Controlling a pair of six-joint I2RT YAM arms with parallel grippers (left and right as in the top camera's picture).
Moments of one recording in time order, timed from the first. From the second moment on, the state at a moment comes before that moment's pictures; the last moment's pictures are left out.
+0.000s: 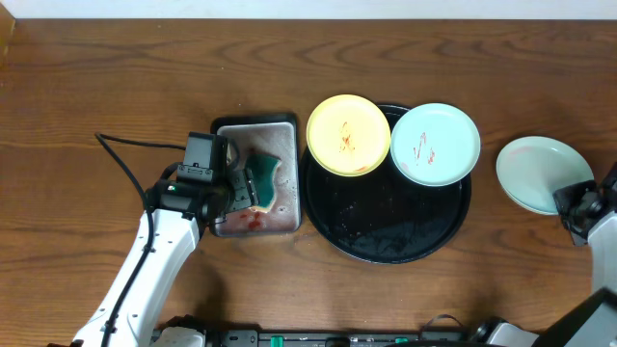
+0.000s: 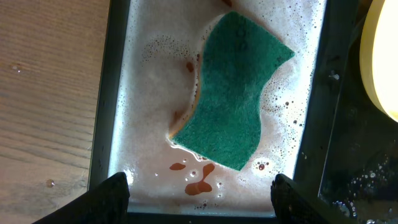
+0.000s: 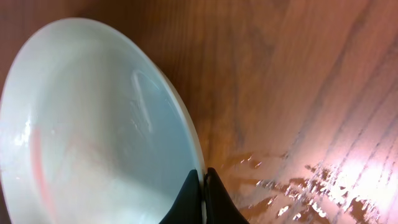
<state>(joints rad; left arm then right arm) -0.18 1.28 0.85 -0.73 0.06 -0.44 -0.61 1.43 0.84 -0.54 0.05 0.70</state>
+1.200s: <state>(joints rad) -0.18 1.28 0.85 -0.73 0.06 -0.44 -0.24 1.68 0.84 0.00 -0.36 0.03</state>
